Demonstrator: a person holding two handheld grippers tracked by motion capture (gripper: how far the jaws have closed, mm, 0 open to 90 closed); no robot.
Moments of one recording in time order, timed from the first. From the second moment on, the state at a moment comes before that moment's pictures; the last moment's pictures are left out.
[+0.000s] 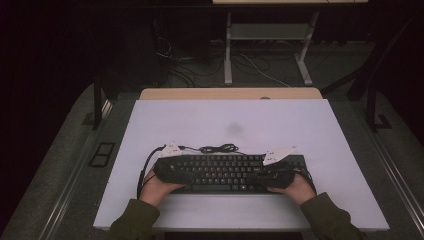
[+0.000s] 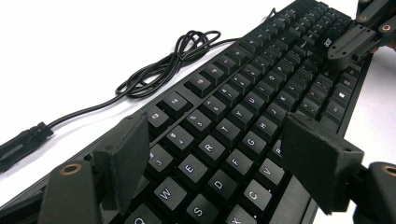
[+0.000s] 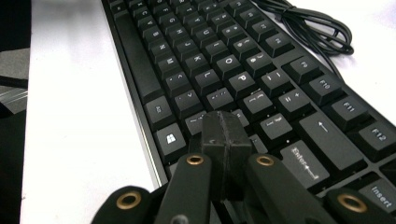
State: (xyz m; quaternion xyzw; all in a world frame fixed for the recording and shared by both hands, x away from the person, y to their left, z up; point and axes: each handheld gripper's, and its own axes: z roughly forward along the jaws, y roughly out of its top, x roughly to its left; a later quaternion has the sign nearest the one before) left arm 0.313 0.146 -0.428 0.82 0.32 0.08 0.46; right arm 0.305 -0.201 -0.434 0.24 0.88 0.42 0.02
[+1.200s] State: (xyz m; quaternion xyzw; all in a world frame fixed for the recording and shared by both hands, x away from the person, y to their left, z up) left arm 0.316 0.151 -0.431 0.83 0.34 0.09 0.44; right arm 0.338 -0.175 -0.430 0.28 0.83 0.48 0.02
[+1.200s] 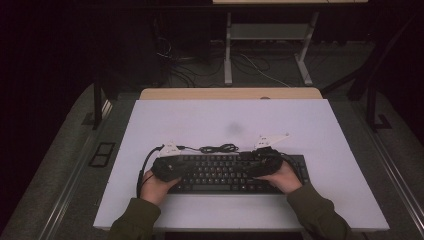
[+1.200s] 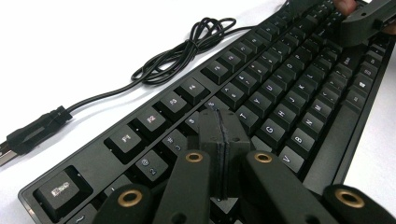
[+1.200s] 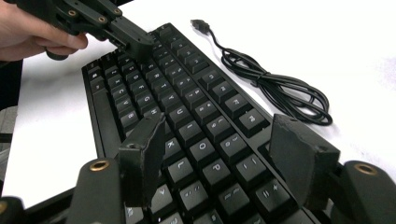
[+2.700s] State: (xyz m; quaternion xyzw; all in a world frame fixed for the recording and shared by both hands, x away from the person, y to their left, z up) left arm 0.314 0.150 -0.430 0.83 0.34 0.08 0.44; right arm 0.346 -0.151 -0.426 0.27 0.83 0.49 0.01
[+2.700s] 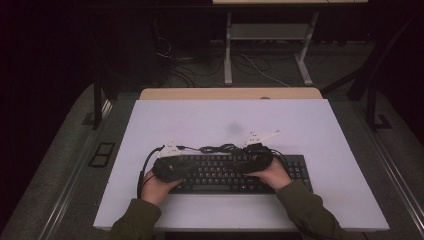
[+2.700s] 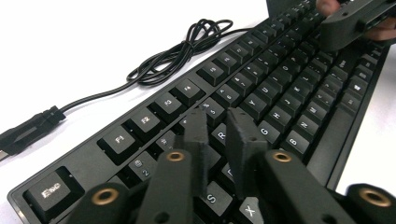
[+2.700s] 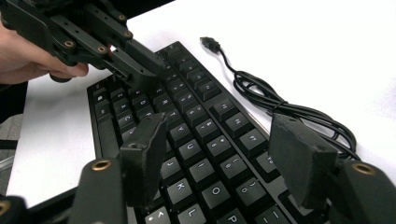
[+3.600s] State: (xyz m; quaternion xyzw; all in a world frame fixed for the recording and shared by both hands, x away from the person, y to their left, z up) left arm 0.313 0.152 -0.431 0.82 0.35 0.09 0.45; right arm 0.325 -0.129 -0.430 0.21 0.86 0.47 -0.02
